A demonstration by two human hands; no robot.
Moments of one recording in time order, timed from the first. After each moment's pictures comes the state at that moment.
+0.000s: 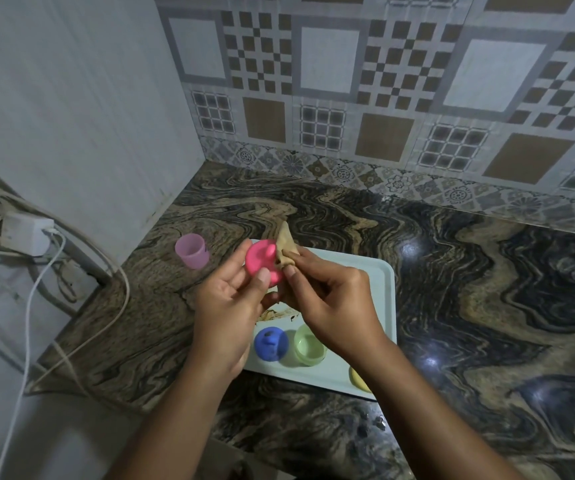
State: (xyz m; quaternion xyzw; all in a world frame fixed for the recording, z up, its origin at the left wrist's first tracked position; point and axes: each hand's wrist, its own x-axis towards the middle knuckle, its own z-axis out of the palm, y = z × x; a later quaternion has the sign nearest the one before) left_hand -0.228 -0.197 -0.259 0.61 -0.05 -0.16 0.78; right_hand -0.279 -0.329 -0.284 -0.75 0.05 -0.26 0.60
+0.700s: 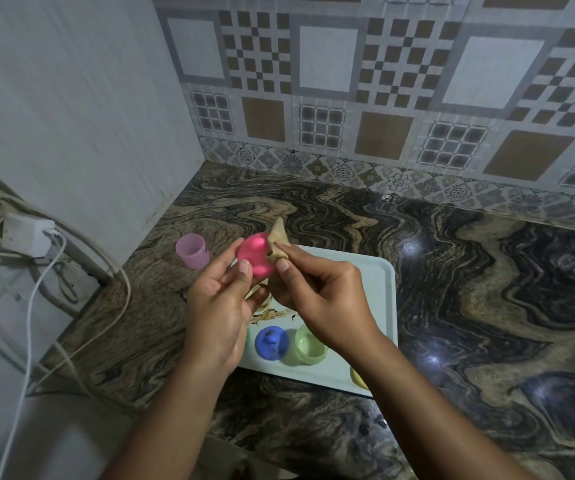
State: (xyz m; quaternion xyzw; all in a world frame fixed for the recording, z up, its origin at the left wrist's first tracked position) left_hand -0.218 -0.190 -0.260 0.58 -0.02 -0.17 0.80; right_hand -0.271 -0.322 -0.283 -0.71 0.08 -0.21 0.67
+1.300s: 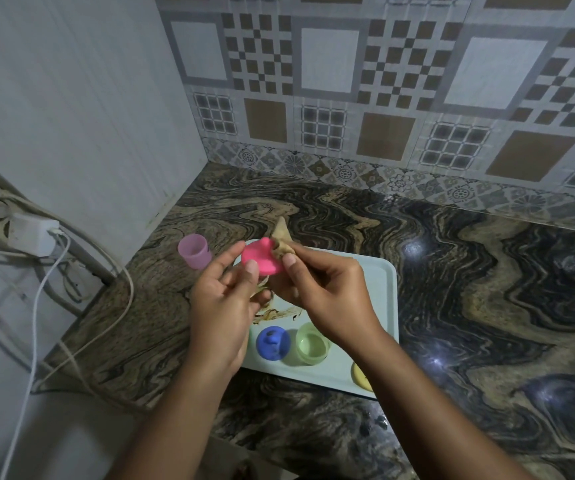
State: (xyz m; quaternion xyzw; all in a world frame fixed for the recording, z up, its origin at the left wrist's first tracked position) left_hand -0.225 -0.195 -0.257 0.60 -0.01 -0.14 0.79; right_hand -0.271 -0.327 -0.278 -0.69 0.09 -0.20 0.69
